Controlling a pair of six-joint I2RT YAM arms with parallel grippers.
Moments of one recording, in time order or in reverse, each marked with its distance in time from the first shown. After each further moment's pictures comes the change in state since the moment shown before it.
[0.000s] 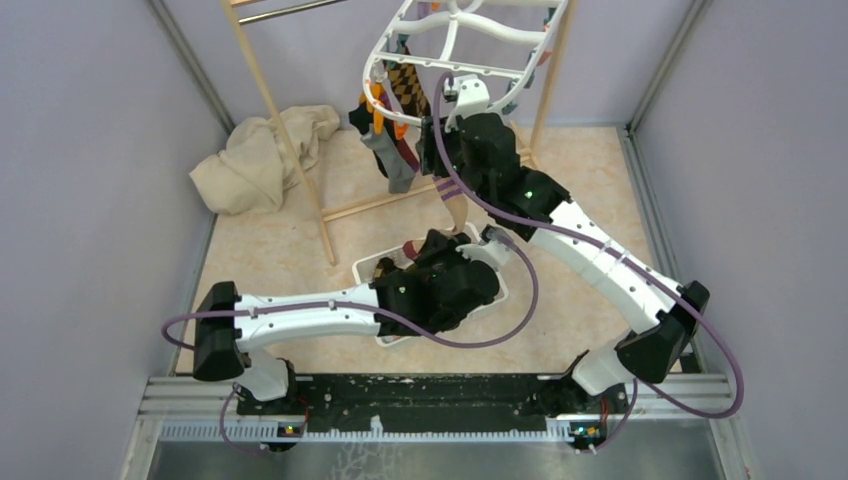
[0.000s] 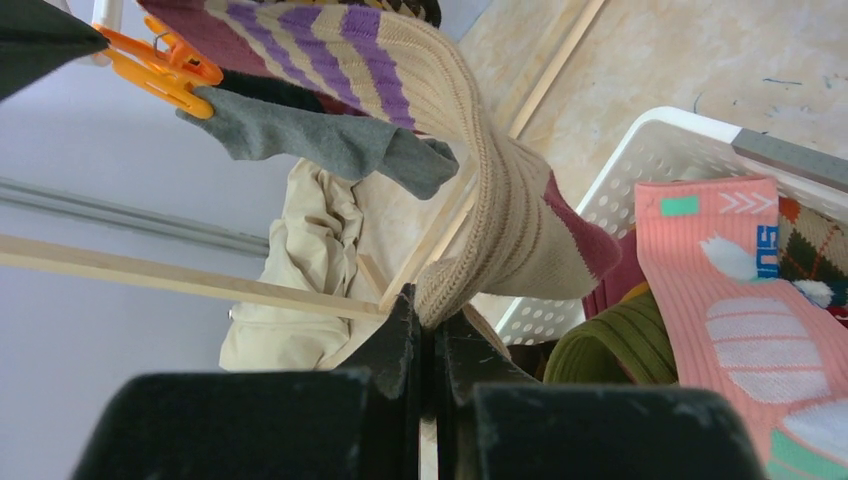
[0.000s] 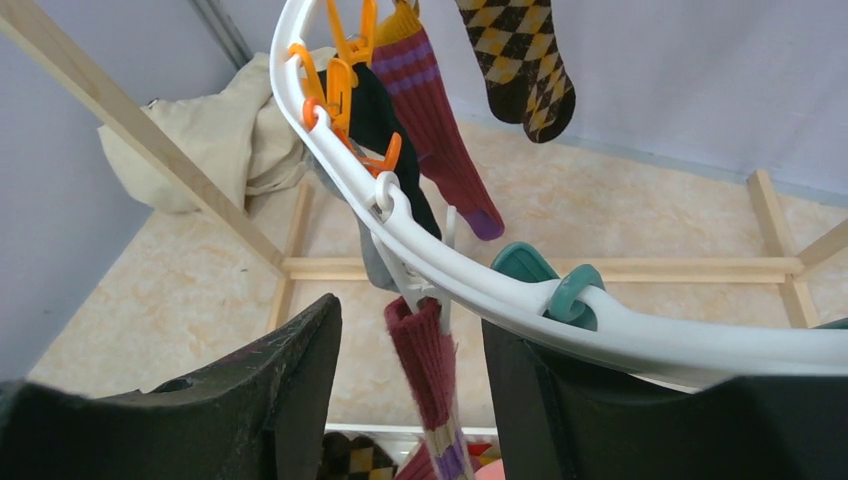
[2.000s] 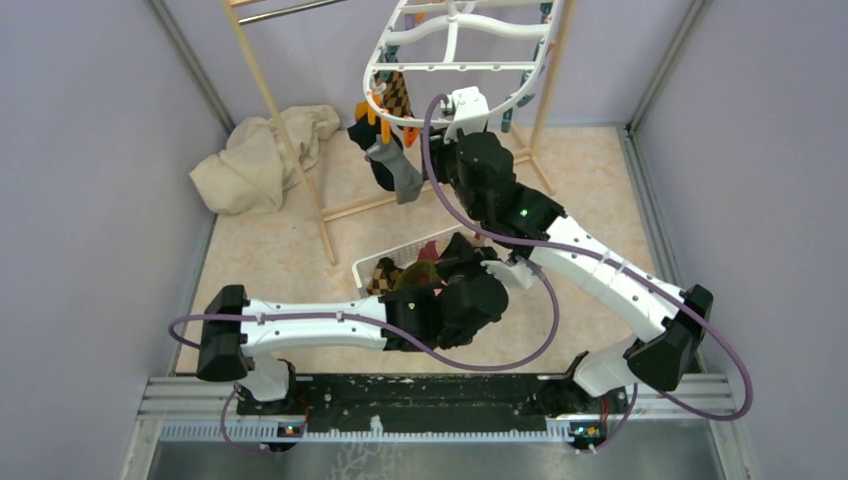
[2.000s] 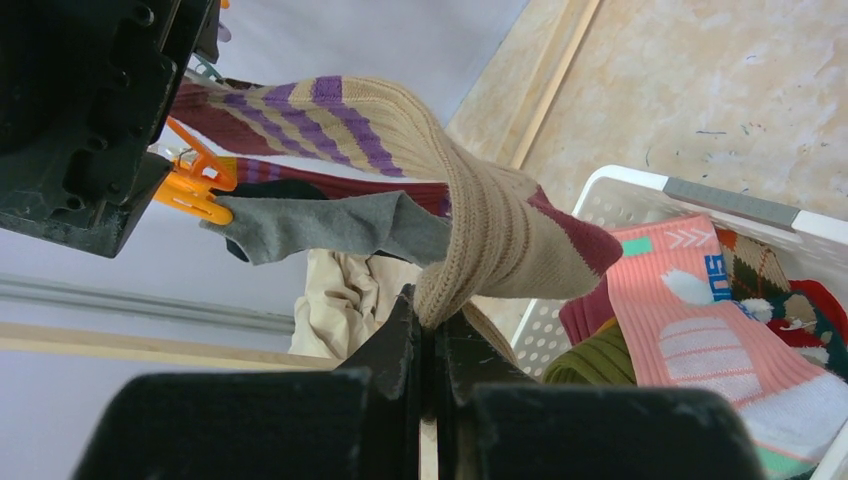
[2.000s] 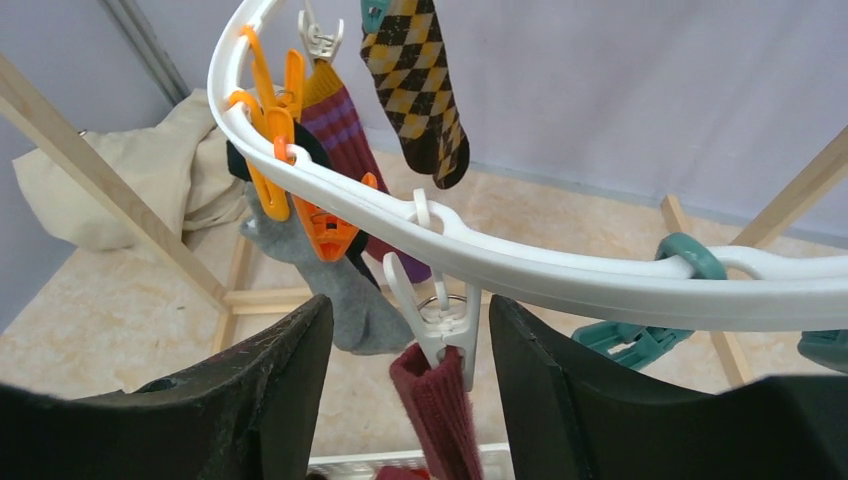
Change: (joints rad) left arm -0.090 0.031 0.023 0.224 0.027 0.290; right arm 0.069 -0.052 -0.131 0.166 0.203 -0.111
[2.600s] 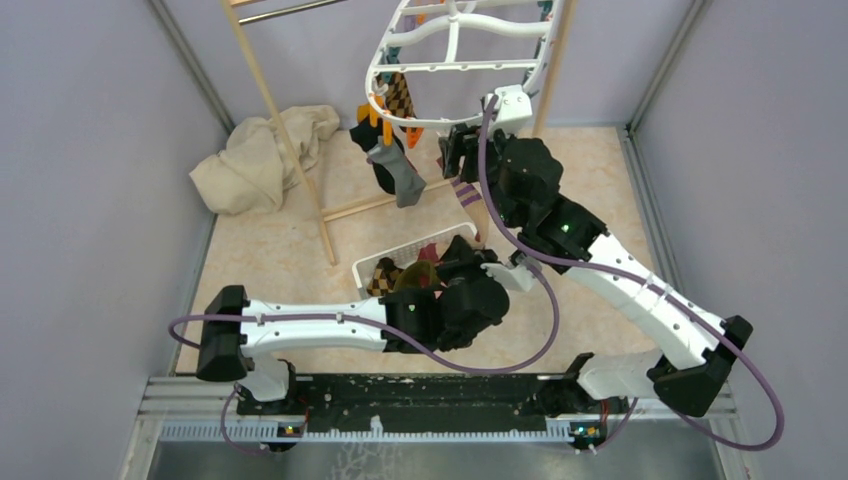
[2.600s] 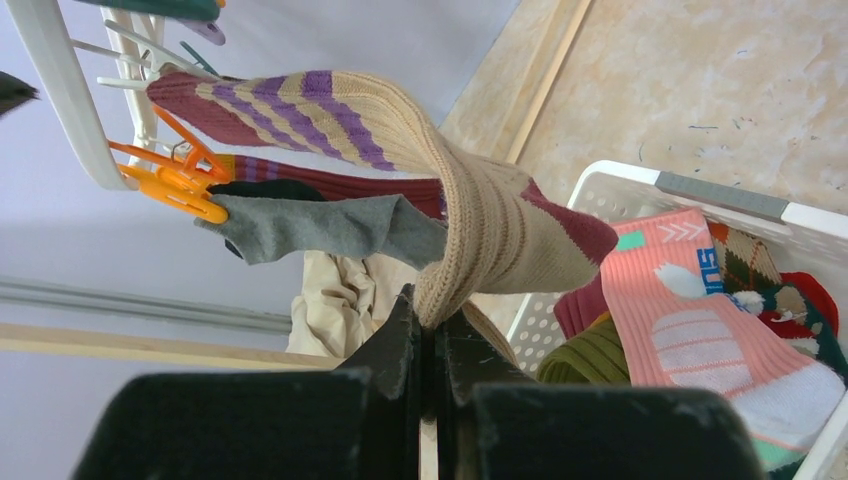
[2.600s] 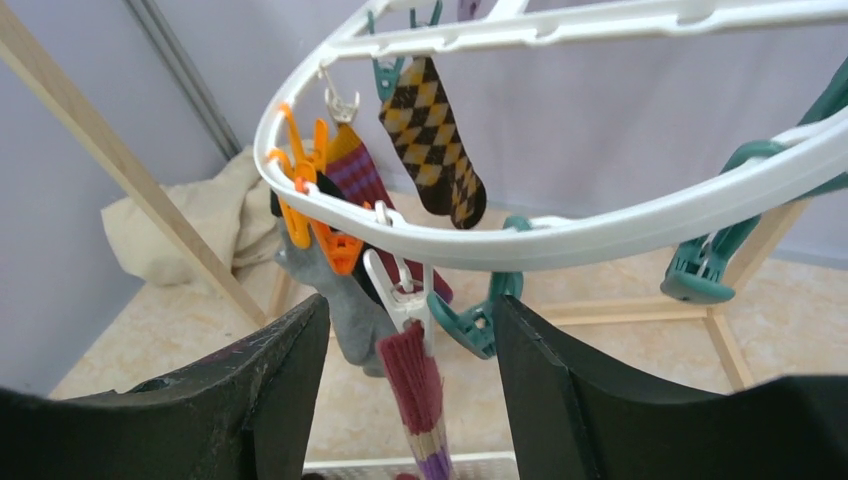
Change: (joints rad) left arm -0.007 0.000 0.000 -0.021 0.000 -0.020; right arm -0.026 -0.171 -0.061 0.029 -0.063 0.018
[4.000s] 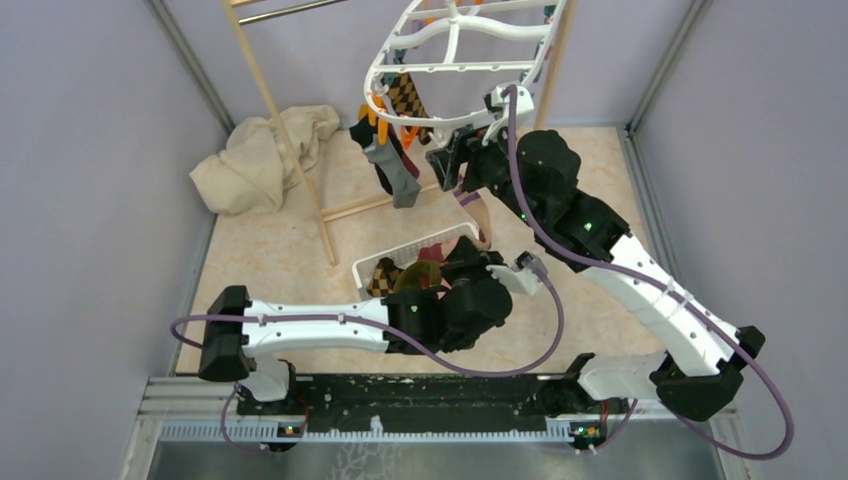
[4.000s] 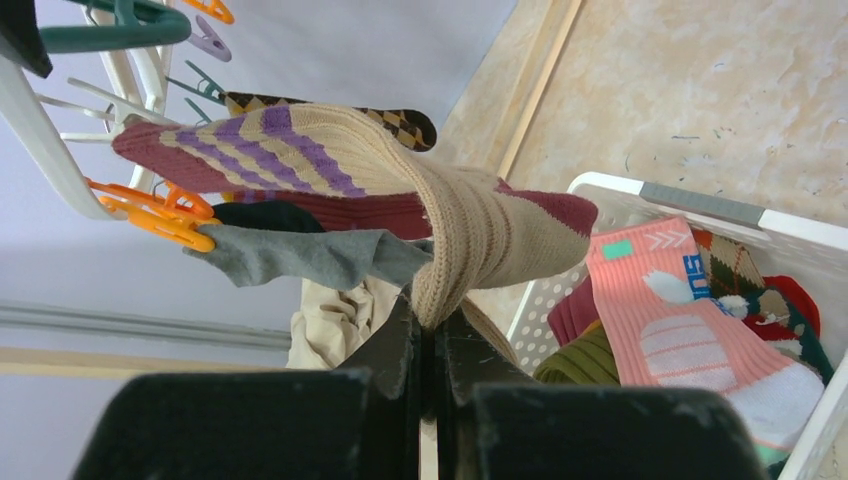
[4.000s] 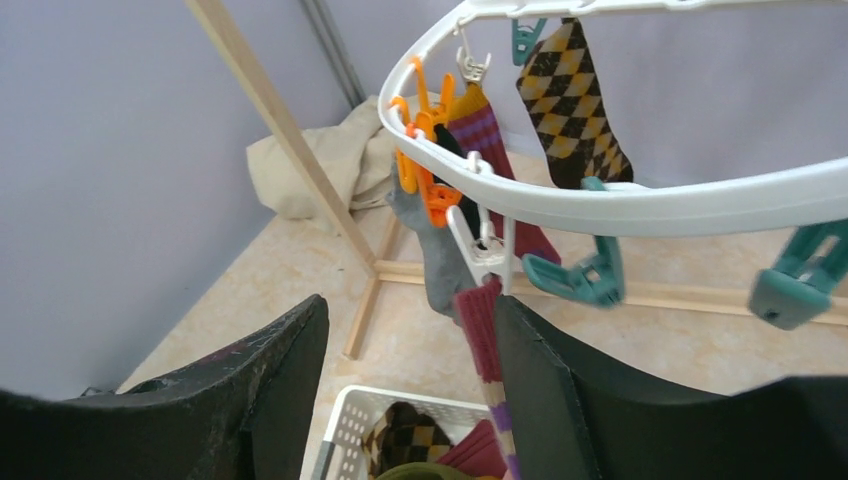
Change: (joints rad) left arm -0.011 0.011 0.019 0.006 0.026 0.029; right arm -0.022 -0.026 0.076 -0.166 -0.247 0.115
